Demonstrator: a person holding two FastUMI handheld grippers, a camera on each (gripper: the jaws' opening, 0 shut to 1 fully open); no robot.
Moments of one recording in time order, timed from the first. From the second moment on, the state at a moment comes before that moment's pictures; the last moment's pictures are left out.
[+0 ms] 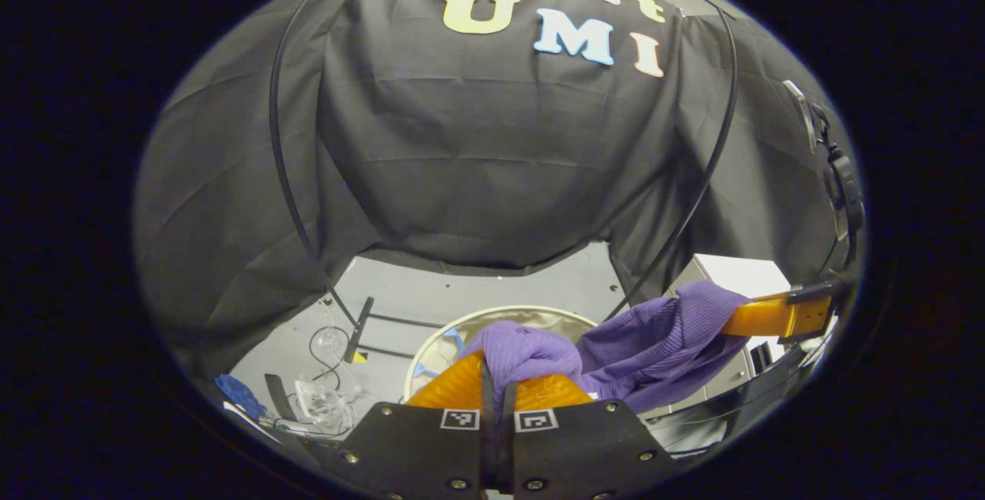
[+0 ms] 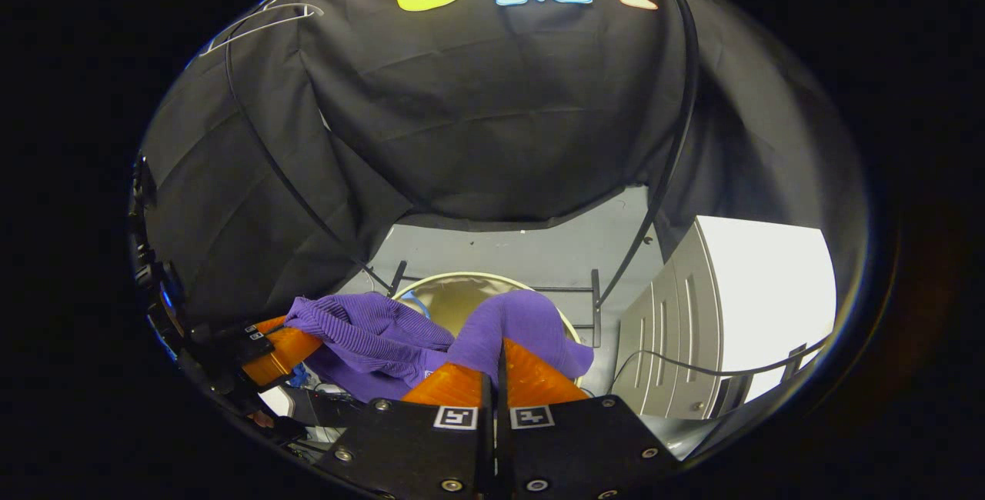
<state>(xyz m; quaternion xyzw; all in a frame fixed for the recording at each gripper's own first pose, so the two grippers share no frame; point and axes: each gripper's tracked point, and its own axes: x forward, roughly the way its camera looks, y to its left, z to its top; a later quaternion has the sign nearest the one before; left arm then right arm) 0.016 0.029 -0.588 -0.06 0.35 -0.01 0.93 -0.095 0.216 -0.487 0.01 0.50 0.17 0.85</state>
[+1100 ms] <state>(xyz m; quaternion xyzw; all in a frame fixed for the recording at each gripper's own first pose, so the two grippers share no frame) -0.022 0.085 -0.370 -0.04 0.27 0.10 0.96 -0.028 0.114 -0.289 0.01 0.33 0.13 0.93</state>
